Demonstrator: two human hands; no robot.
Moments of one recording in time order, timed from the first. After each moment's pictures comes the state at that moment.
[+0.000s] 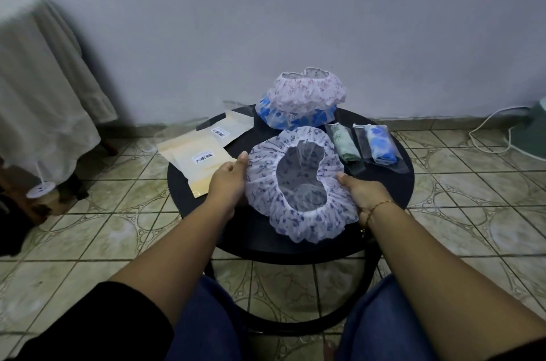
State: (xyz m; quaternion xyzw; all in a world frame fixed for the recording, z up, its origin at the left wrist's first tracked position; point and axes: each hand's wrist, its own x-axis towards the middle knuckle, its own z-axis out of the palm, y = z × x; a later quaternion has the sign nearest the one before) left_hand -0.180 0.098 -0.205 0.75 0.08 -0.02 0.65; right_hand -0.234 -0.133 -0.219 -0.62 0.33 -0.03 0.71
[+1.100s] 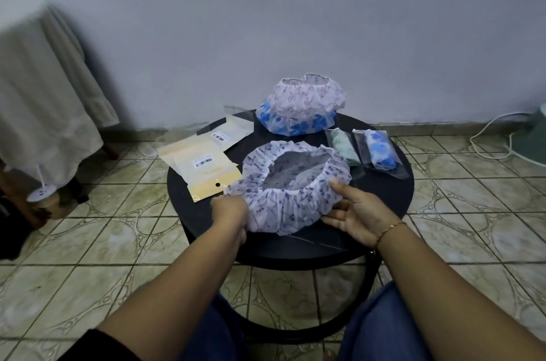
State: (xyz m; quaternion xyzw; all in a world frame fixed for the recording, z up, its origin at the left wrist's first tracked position) left_hand -0.210 0.085 -0.210 0.73 0.27 -0.06 0.63; right_hand -0.265 -0.120 -0.206 -0.52 0.19 0.07 0.83
